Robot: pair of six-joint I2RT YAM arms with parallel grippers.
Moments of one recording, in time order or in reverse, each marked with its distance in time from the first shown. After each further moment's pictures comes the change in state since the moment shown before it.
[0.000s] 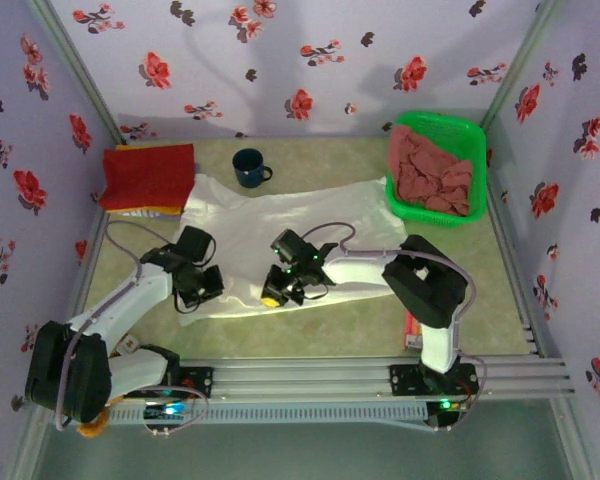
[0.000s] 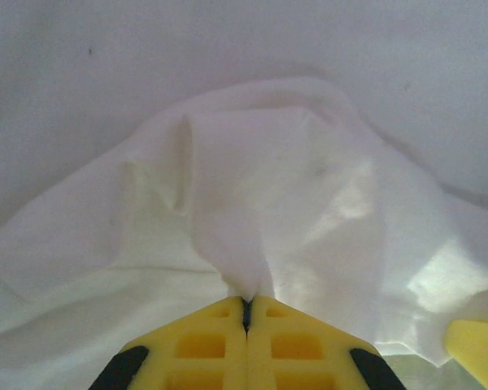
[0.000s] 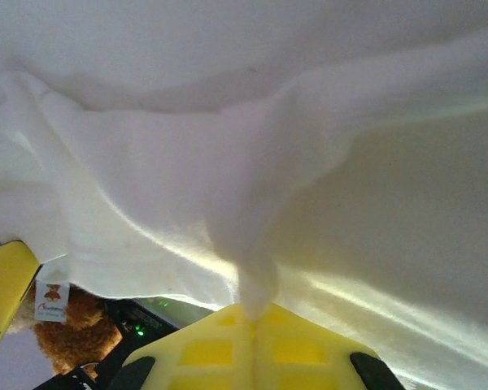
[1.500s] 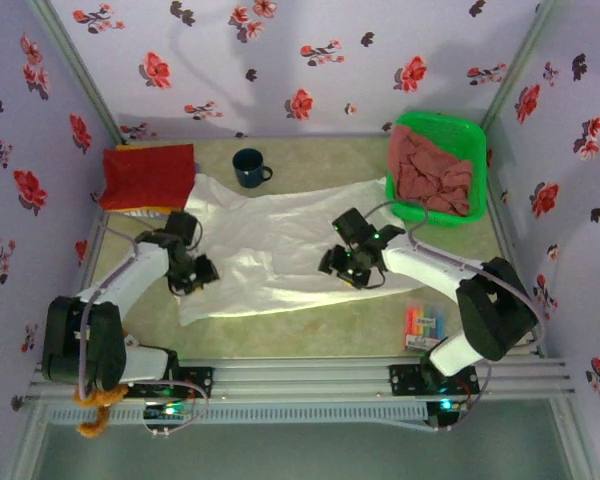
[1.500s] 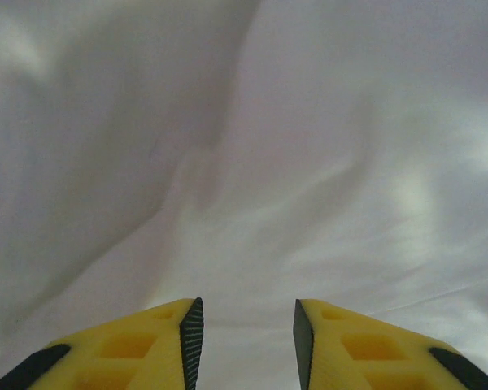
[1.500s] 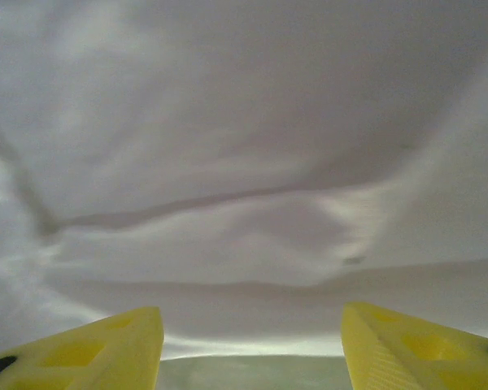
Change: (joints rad) left arm 0.153 0.147 0.051 -0.035 0.055 0.100; right arm -0.302 -0.374 -0.204 -0.392 0.318 -0.304
